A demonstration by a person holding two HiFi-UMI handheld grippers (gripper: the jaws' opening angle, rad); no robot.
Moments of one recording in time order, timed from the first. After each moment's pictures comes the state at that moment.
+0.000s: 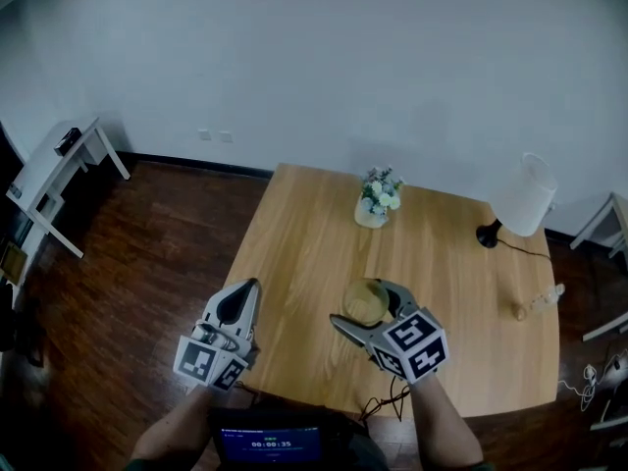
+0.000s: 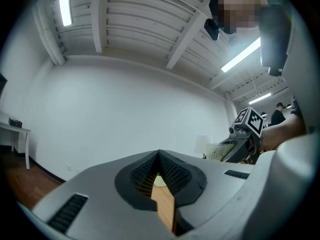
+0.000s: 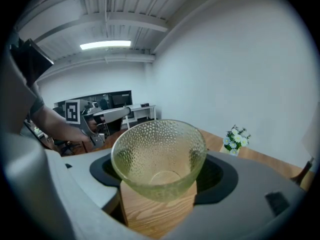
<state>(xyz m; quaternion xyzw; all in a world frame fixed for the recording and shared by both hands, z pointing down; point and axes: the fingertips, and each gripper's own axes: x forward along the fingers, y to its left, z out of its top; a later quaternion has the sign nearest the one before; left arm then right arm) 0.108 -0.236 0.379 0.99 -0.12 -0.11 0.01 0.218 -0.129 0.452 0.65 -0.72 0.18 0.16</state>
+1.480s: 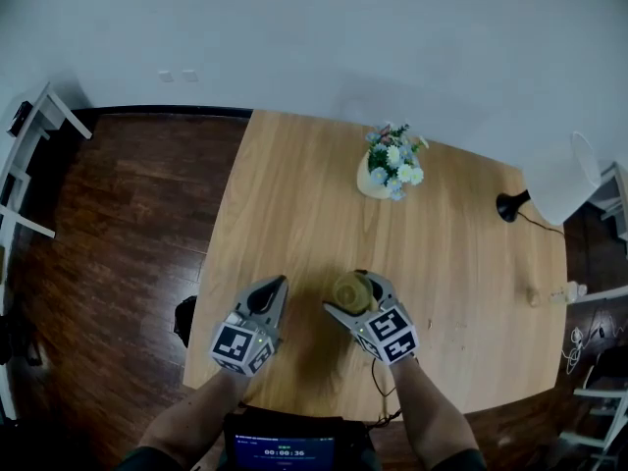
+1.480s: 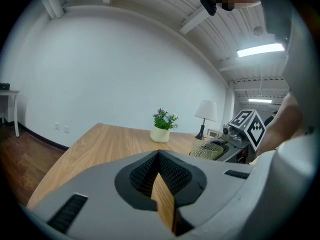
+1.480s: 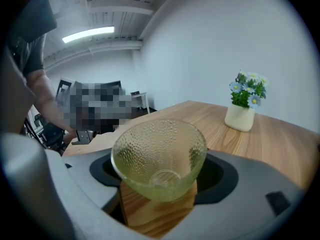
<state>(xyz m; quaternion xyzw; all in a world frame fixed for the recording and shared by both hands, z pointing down) 0.211 -0.288 0.572 0.99 -0.06 0.06 0.11 0.270 -0.202 0.648 0.66 -0.68 0.25 0.17</state>
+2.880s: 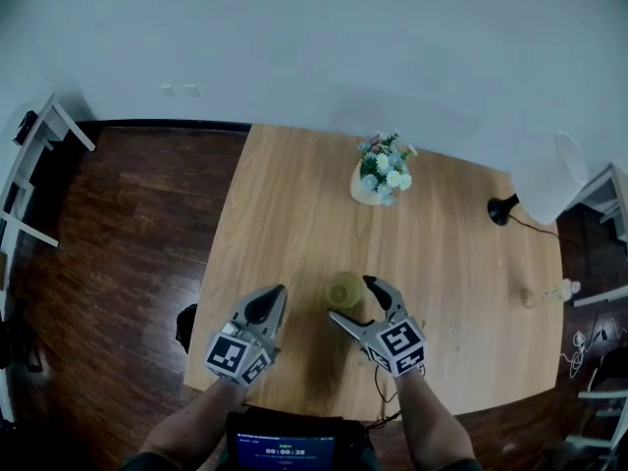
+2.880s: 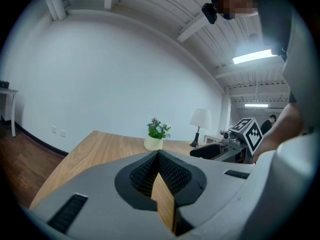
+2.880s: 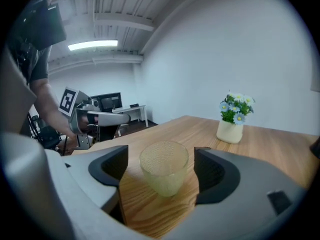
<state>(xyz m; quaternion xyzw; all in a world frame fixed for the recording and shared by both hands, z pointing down) 0.198 -0.268 0.539 0.99 -0.05 0.02 0.11 0.273 -0.177 0.603 0.69 -0.68 0.19 0.12</state>
